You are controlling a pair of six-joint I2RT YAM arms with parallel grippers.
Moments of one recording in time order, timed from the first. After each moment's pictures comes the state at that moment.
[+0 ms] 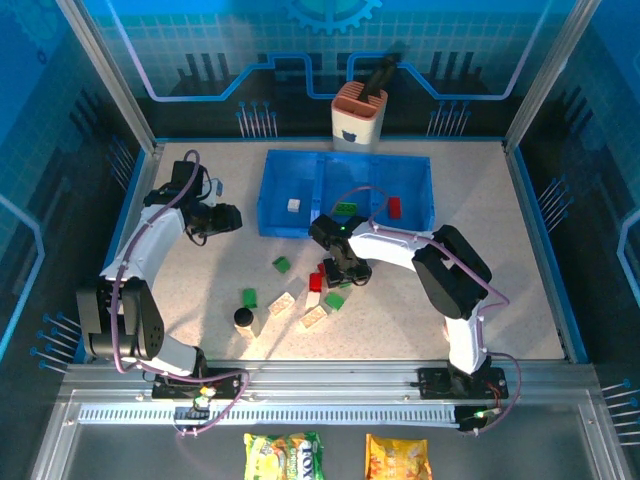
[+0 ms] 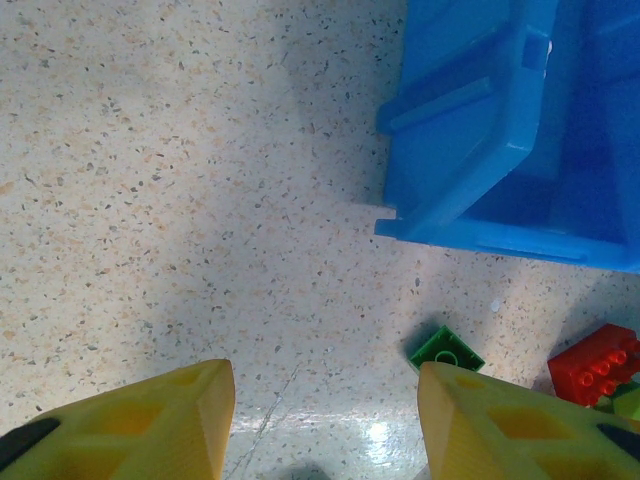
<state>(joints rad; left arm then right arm) 0.03 1.49 1.18 -0.81 0.24 -0.24 0.79 1.98 1.35 -0.88 0.05 0.59</state>
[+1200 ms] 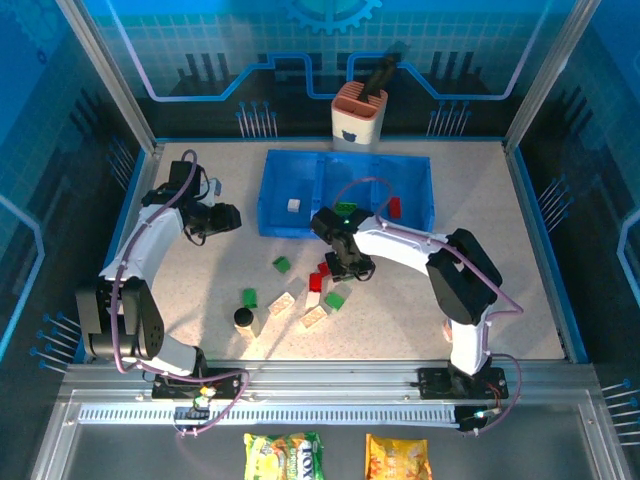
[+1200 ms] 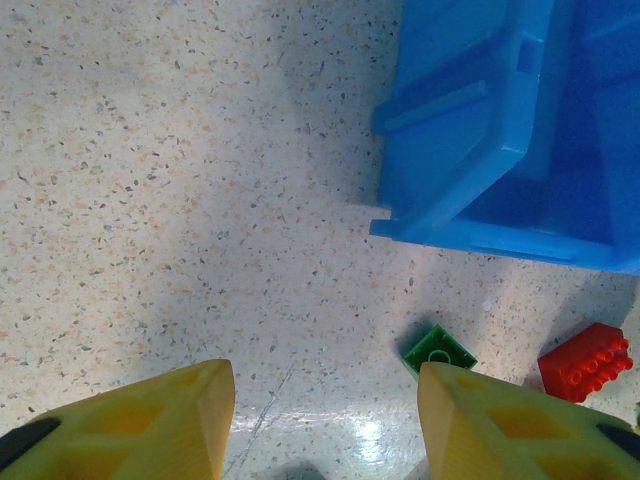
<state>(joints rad) 0.04 1.49 1.18 -0.81 0.27 -0.24 0.79 1.90 1.40 -0.98 0.08 0.58</state>
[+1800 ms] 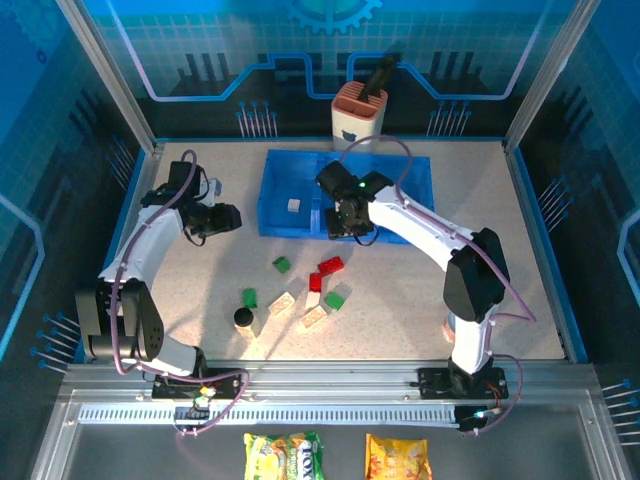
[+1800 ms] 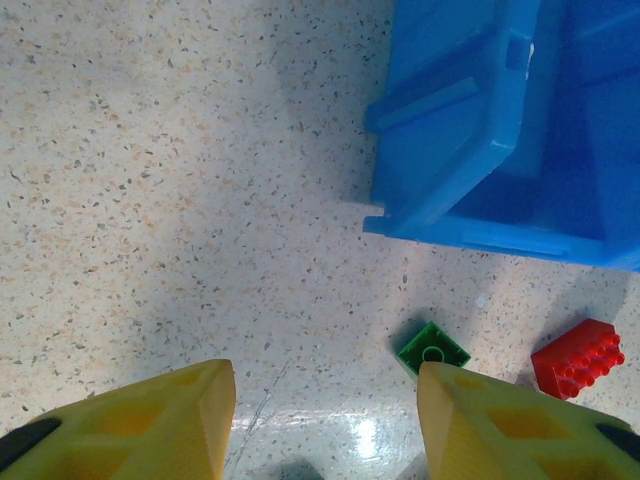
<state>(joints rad) 0.04 1.48 1.17 -0.81 0.28 -0.24 0.69 1.89 1.71 -1.06 0.11 0.54</state>
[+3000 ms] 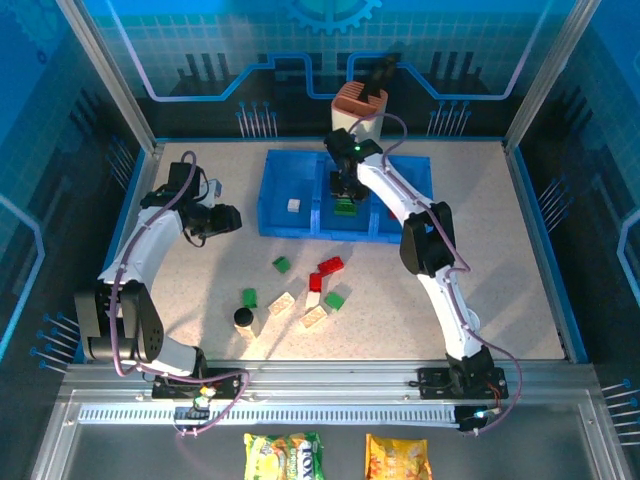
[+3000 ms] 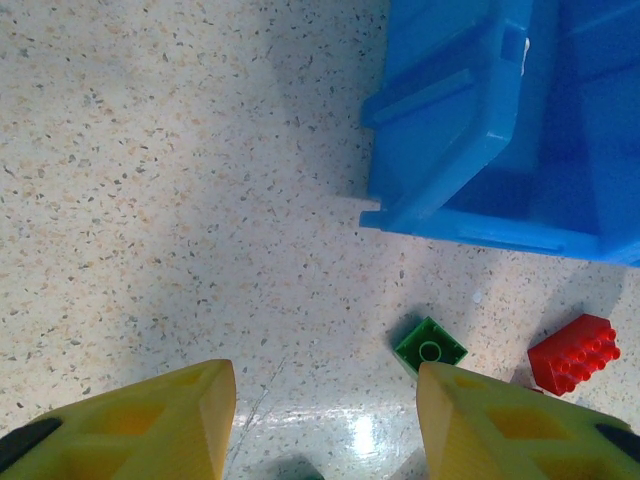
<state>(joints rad) 0.04 1.47 1.16 -0.81 0.28 -0.24 0.49 2.49 2.40 -1.16 0.11 0.54</state>
